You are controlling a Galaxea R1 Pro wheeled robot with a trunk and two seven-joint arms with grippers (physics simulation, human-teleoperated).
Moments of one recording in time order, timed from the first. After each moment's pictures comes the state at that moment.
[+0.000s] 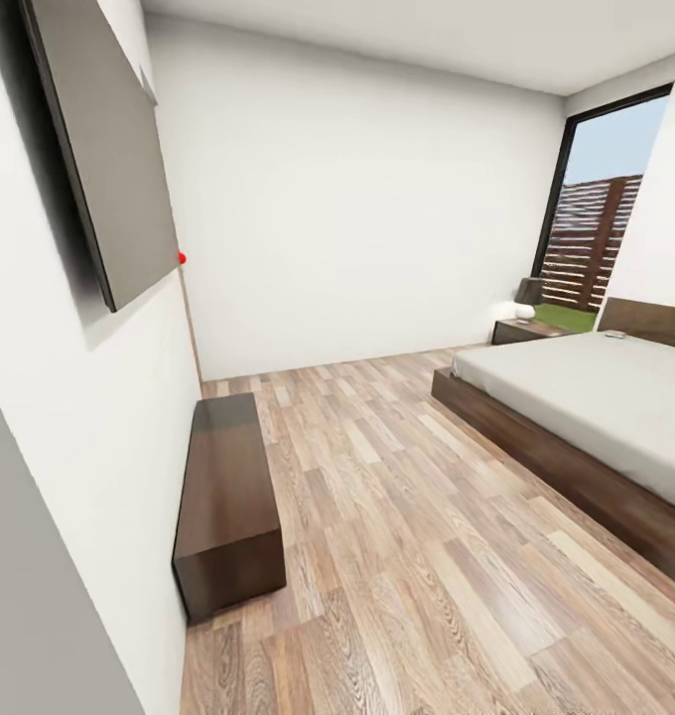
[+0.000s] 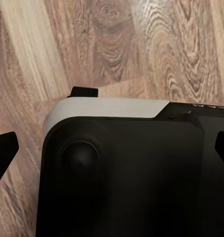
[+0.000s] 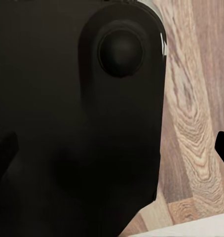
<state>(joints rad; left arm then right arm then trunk) 0.00 -0.03 0.03 -0.15 0.07 -0.13 0.00 -0.01 0.00 -0.01 0.00 0.00 0.00 0.00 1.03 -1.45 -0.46</state>
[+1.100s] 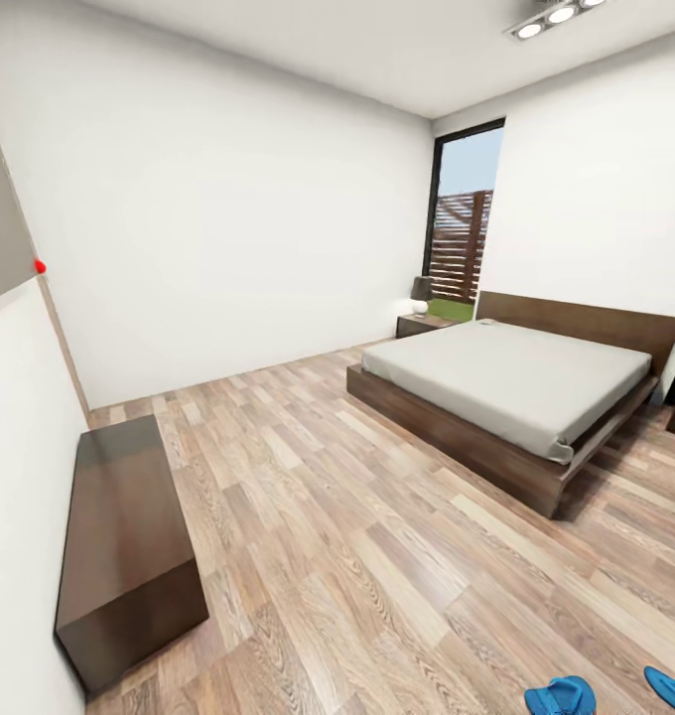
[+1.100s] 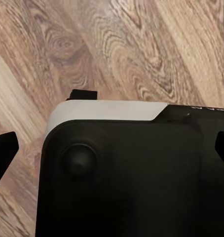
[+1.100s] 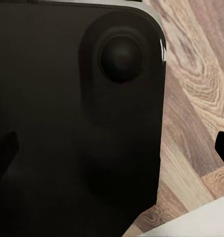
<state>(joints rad) 0.00 -0.03 0.03 -0.15 0.07 -0.13 0.00 -0.01 0.00 -0.01 0.00 0.00 0.00 0.00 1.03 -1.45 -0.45</state>
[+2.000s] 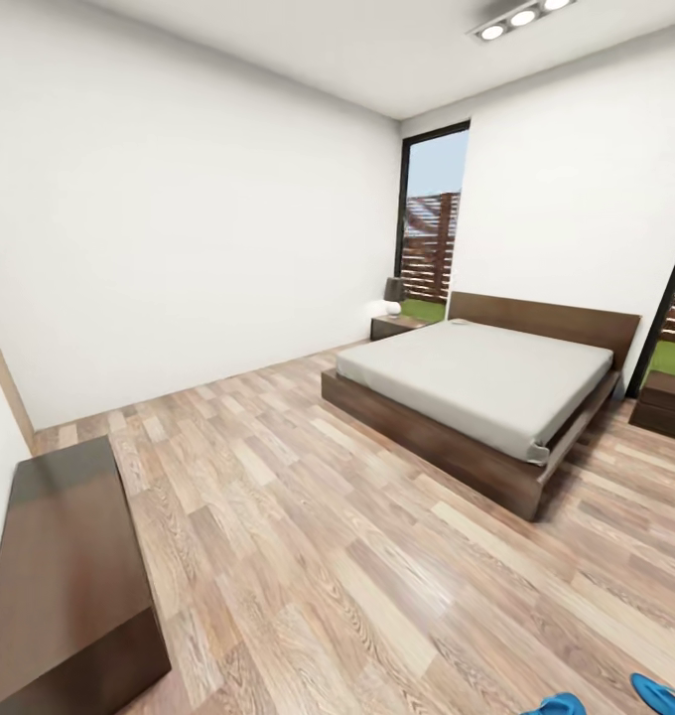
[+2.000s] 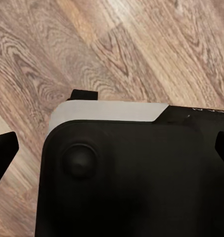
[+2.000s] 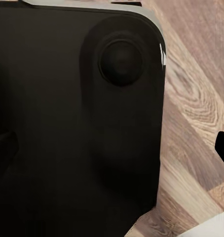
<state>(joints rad) 0.00 -0.03 0.04 -0.15 0.07 -0.12 0.00 -0.01 0.00 -0.01 -0.01 0.00 -0.01 0.00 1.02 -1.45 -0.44</state>
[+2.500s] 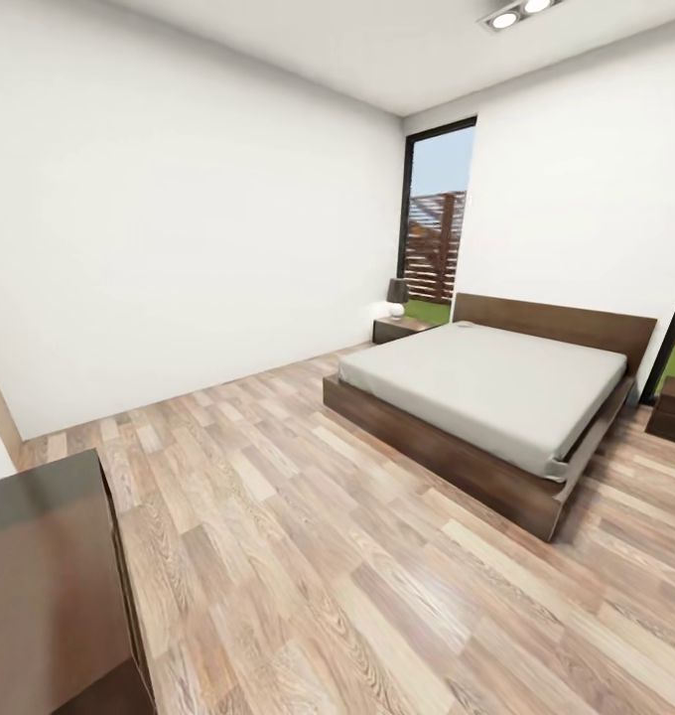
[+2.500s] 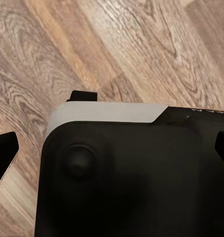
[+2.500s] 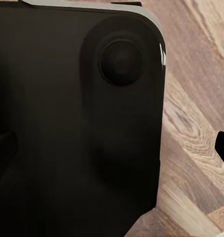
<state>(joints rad) 0.00 -0.03 0.04 -0.15 0.07 -0.12 0.00 -0.01 0.00 -0.01 -0.01 0.00 -0.01 0.00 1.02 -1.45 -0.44</state>
